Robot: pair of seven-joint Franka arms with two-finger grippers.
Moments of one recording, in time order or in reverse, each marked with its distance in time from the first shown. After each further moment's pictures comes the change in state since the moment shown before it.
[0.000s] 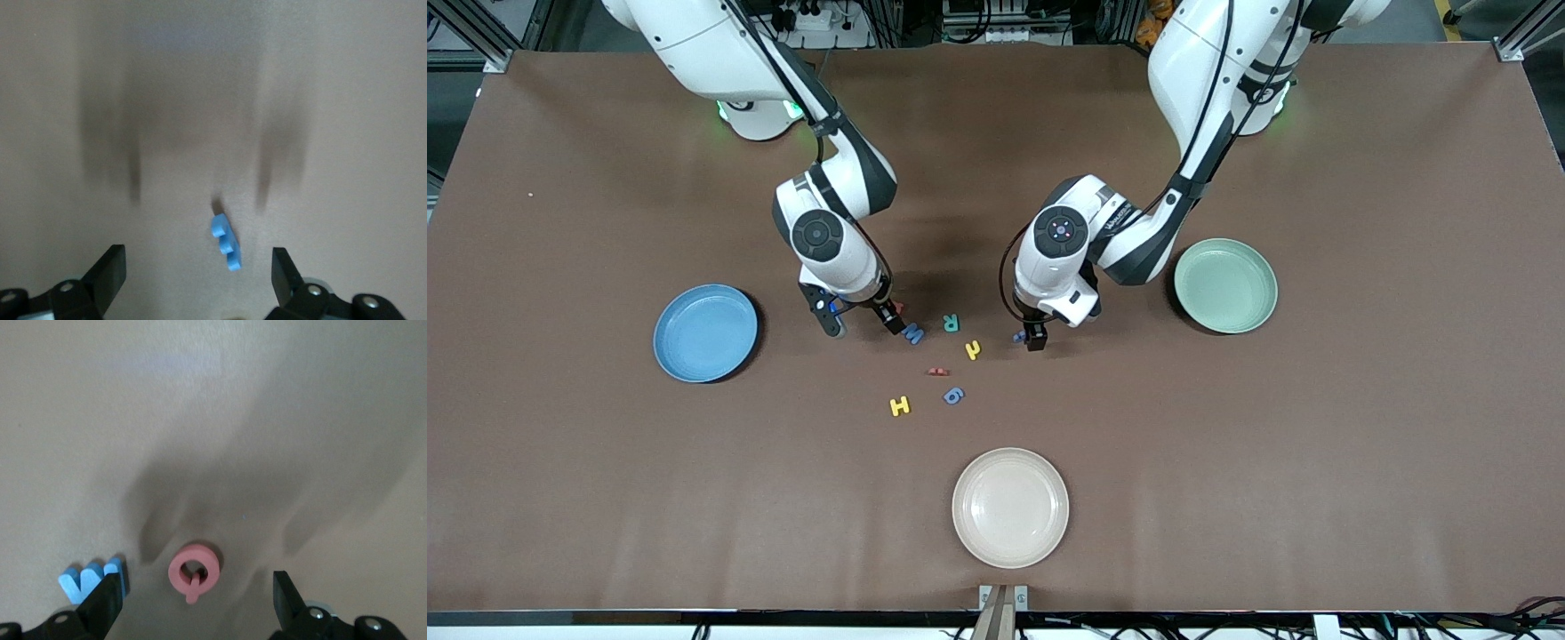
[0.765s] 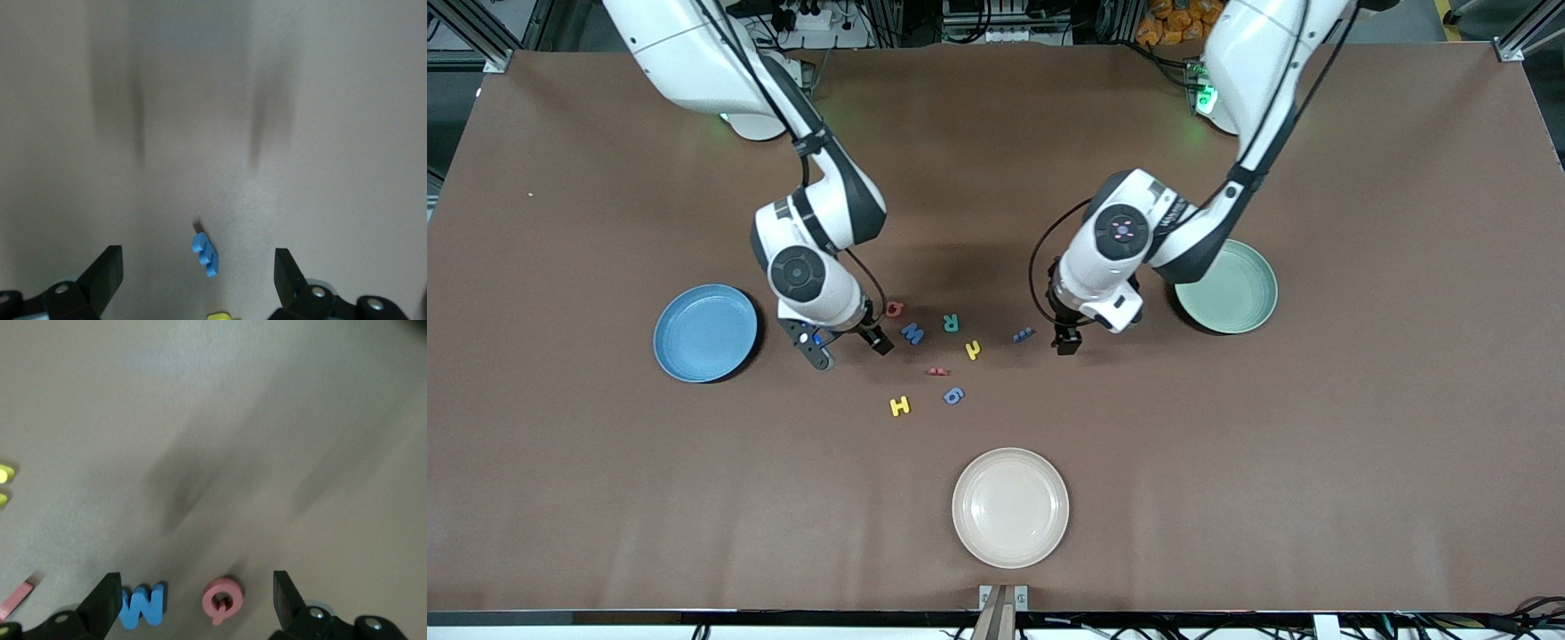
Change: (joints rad) left arm 0.165 -0.108 -0.111 -0.105 0.014 0.000 0.097; right arm -0.011 0.041 -0.058 0.185 -0.001 -0.202 -0.171
